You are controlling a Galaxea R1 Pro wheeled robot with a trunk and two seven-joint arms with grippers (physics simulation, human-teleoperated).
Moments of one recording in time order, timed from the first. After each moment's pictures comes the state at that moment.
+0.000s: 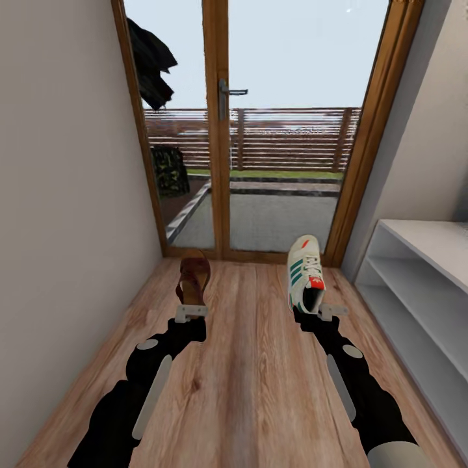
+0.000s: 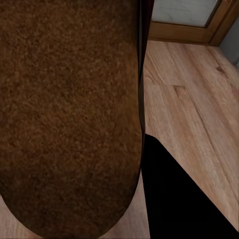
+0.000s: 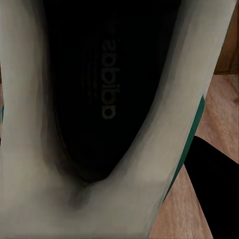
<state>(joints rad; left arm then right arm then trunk) -0.39 -0.09 -0.20 -1.46 0.14 0.64 0.01 -0.47 0.00 -0.03 -1.14 -0.08 0.19 0.02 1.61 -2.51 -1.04</state>
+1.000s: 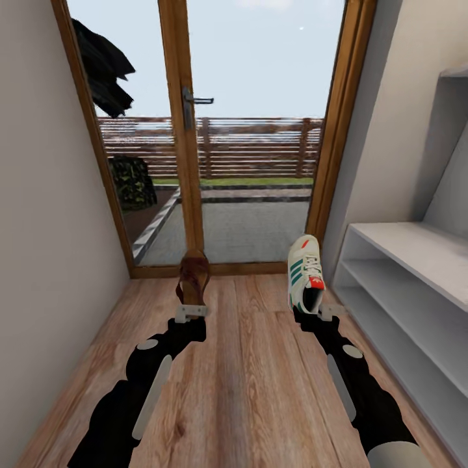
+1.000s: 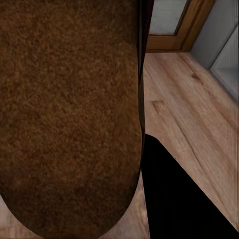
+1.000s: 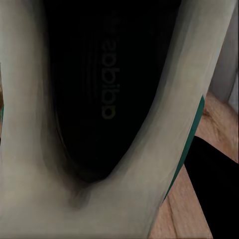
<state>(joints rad) -0.39 -0.09 -0.20 -1.46 0.14 0.64 0.01 -0.47 0.00 -0.03 -1.14 -0.08 0.19 0.02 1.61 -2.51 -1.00</state>
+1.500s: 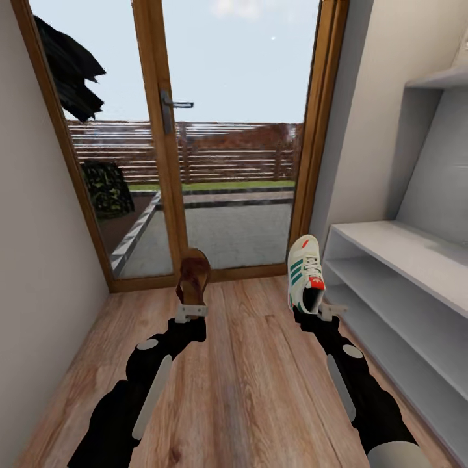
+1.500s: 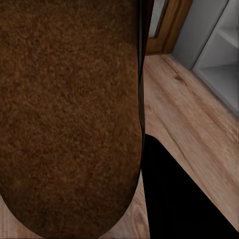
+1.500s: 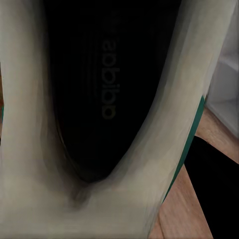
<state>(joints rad) -0.39 -0.09 -0.20 -1.46 0.14 0.64 0.01 -0.47 0.00 -0.03 -1.14 -0.08 0.19 0.02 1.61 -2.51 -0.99</state>
